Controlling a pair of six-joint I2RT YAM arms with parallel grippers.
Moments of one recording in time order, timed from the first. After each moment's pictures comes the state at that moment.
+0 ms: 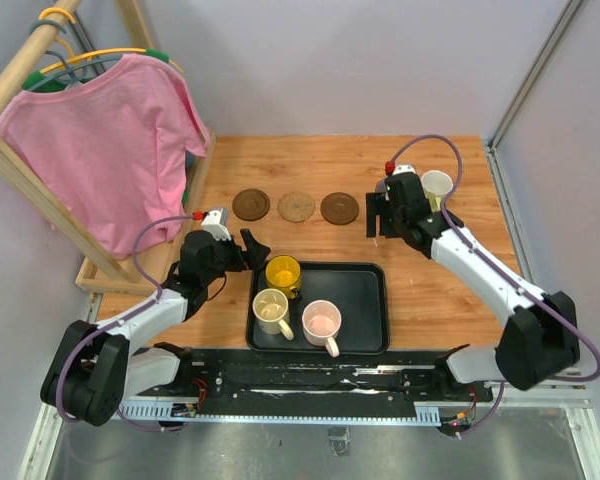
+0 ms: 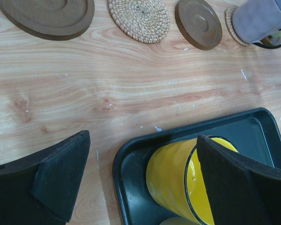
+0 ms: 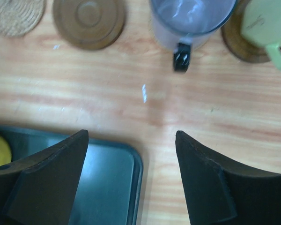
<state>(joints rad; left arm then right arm) -0.34 1.13 0.36 0.41 0.14 -0.45 0.42 1.41 1.09 -0.46 0.23 0.26</state>
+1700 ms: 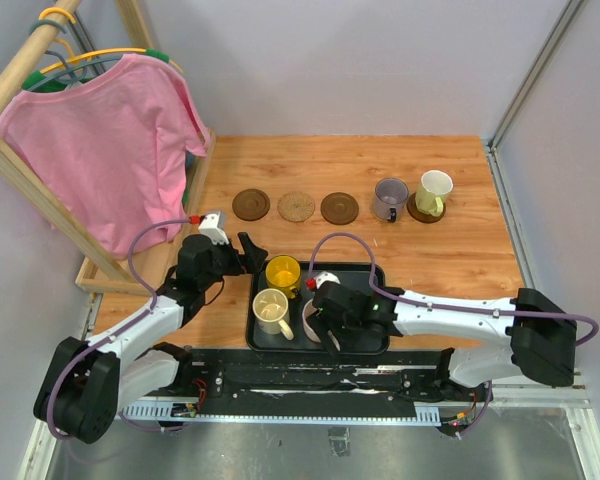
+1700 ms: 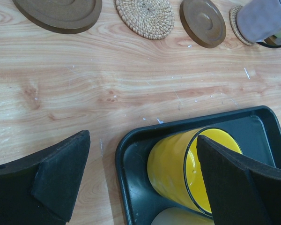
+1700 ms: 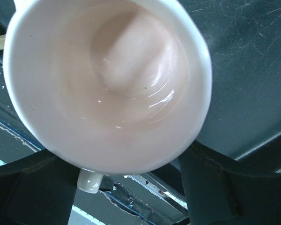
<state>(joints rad) -0.36 1.03 0.35 0.31 0.09 -0.46 1.20 1.31 0.76 -0.57 0.11 0.48</state>
